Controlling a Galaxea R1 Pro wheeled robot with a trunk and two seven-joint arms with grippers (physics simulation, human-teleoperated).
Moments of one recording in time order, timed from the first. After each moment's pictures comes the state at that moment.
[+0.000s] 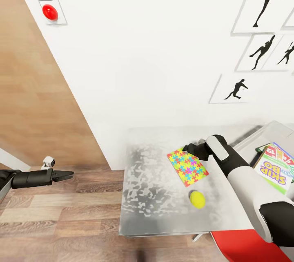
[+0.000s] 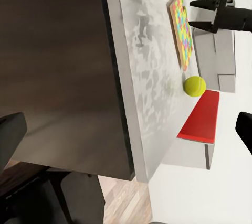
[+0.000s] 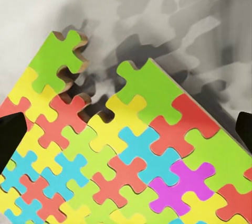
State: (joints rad) left arm -0.91 0.59 -0.18 -0.34 0.23 0.61 -1.56; right arm -1.04 -0.14 0.23 -0.65 -0.99 0.84 -0.44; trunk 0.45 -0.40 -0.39
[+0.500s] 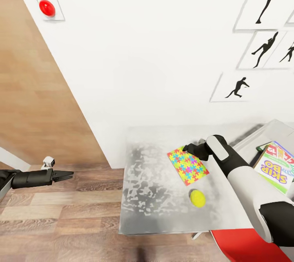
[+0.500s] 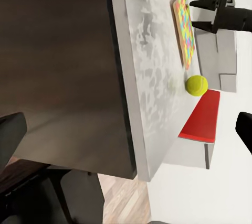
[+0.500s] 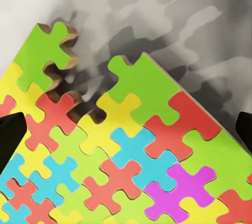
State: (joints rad) left arm -0.91 0.59 -0.18 -0.34 0.23 0.61 -1.56; right arm -1.04 -0.14 0.23 -0.65 -0.99 0.84 -0.44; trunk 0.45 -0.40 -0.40
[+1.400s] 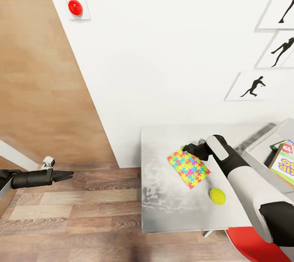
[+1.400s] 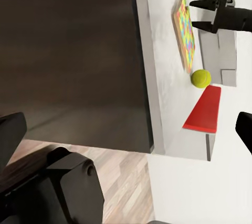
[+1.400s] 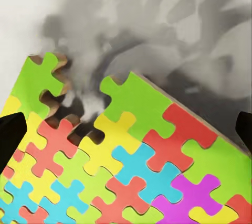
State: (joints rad) left arm -0.91 0.59 -0.18 -0.34 0.23 0.61 -1.56; right arm -1.04 -0.14 0.23 -0.65 -0.99 0.84 -0.44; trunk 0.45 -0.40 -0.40
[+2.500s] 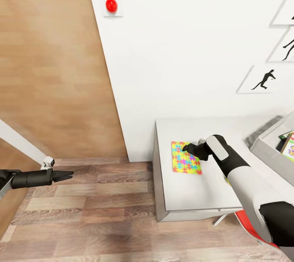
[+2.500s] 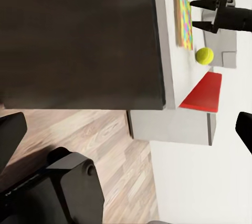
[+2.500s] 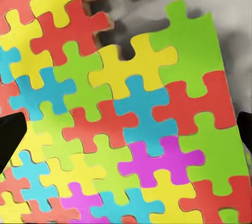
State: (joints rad) left arm -0.91 0.59 -0.18 -0.34 0.23 0.61 -1.56; right arm -1.04 -0.14 0.23 -0.65 -1.00 0.84 -0.44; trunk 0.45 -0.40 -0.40
